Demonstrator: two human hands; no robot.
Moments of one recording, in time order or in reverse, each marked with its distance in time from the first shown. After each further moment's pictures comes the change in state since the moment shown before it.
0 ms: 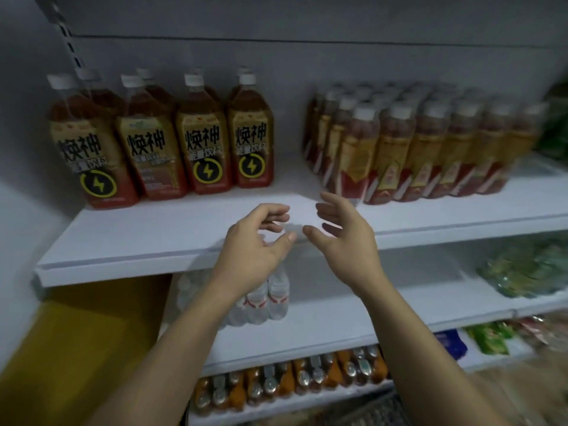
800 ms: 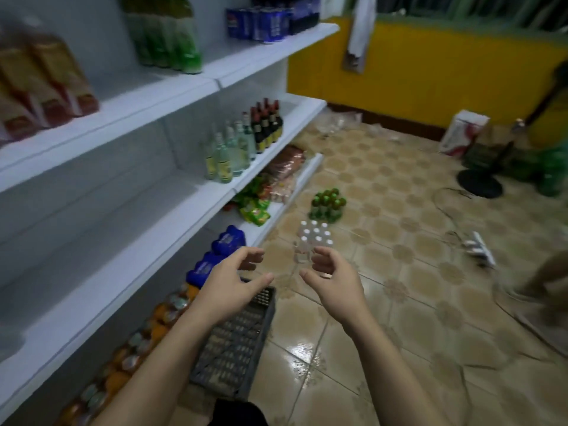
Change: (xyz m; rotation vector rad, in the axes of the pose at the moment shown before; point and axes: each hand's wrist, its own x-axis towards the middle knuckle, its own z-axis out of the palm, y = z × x) left_hand -0.303 0.144 0.366 -0.009 -1.029 0.136; right_hand -0.452 0.151 -0.351 -0.011 0.731 0.671
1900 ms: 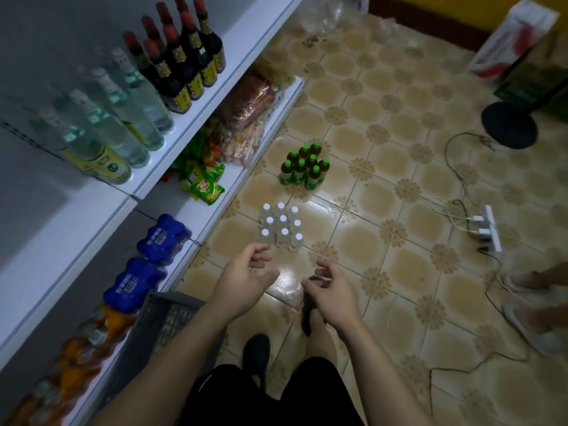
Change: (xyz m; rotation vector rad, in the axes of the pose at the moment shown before) left_hand 0.459 -0.012 0.202 -0.074 -0.186 -0.354; right_hand 0.437 0.153 -0.111 -0.100 -0.070 0.521
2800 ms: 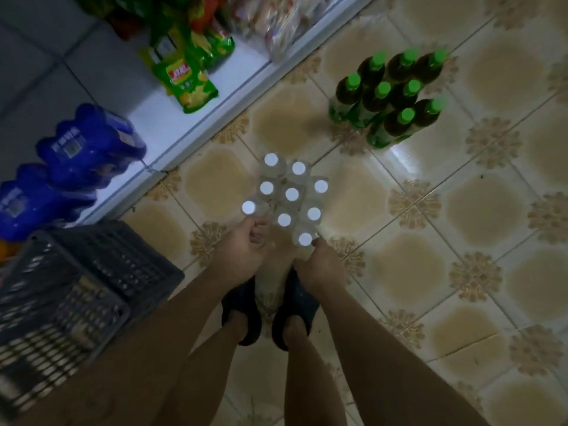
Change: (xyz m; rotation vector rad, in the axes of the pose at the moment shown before) left_hand 0.383 -0.209 0.185 -0.076 0.182 -0.460; right_hand 0.476 0.159 0.095 -0.738 -0.470 0.091
